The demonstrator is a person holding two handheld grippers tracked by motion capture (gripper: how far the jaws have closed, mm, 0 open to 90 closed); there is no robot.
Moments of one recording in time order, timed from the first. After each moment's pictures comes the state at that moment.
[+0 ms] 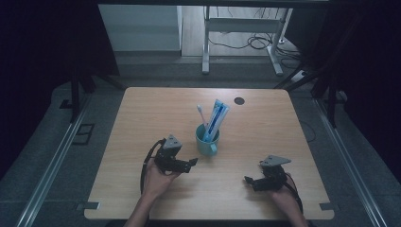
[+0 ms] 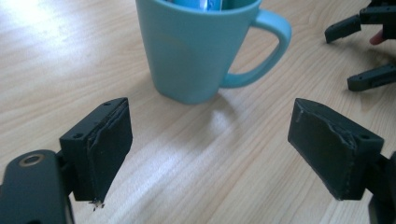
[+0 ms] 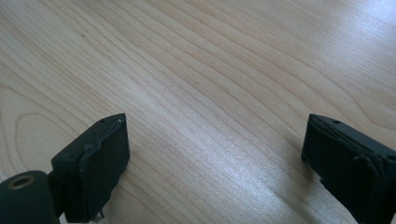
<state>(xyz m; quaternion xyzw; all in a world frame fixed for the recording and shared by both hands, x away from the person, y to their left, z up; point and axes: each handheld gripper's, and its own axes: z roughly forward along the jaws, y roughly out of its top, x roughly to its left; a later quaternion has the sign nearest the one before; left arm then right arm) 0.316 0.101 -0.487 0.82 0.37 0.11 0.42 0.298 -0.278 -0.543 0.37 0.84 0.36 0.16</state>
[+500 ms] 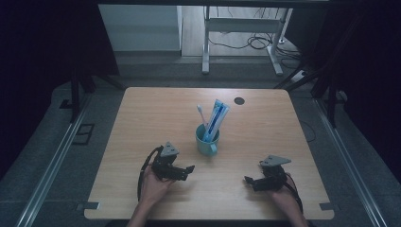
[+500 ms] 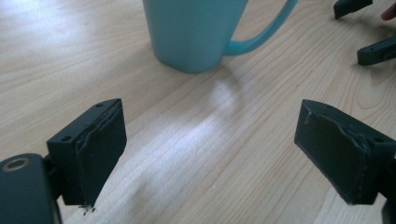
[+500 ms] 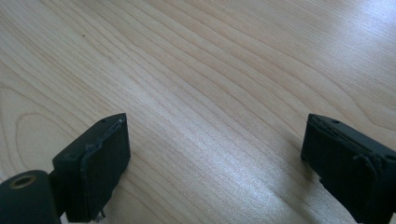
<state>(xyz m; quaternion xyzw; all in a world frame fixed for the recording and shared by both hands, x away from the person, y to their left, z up) 0.302 0.109 -0.507 0.82 0.38 0.11 0.41 0.298 -0.278 -0.543 0.37 0.84 0.36 0.16</state>
